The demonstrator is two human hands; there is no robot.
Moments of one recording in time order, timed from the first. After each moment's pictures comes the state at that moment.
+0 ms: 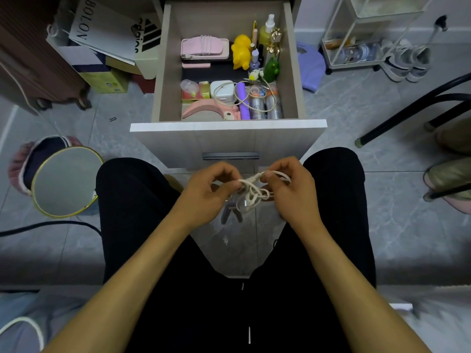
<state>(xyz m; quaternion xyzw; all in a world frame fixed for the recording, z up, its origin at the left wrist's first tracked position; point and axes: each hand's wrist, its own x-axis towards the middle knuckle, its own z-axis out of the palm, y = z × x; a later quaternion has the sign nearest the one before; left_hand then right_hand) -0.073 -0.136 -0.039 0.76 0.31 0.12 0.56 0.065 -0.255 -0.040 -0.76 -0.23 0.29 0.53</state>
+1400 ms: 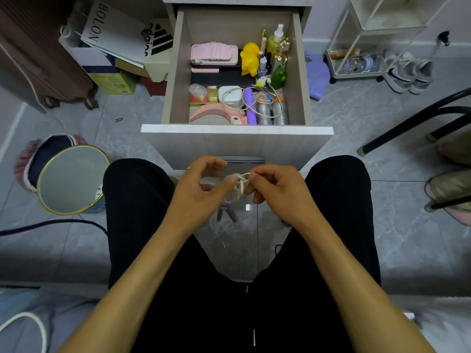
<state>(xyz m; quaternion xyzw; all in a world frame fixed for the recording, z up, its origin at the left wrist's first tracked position) -0.092 -0.137 -0.024 0.70 0.40 0.20 0.55 0.060 -0.235 -0.024 -0.72 -0.35 0.39 0.45</state>
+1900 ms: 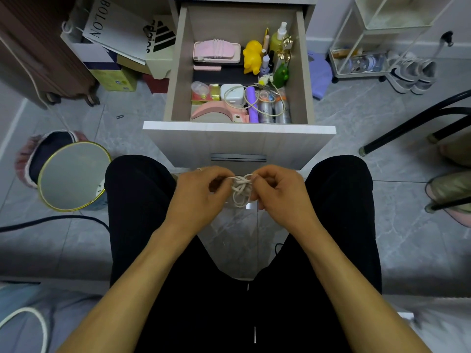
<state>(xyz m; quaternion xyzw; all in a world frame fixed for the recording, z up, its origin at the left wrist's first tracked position) -0.093 -0.138 -0.027 0.84 0.36 0.20 0.36 0.048 -0.237 -0.024 -0.76 -0.33 0.35 0.44</state>
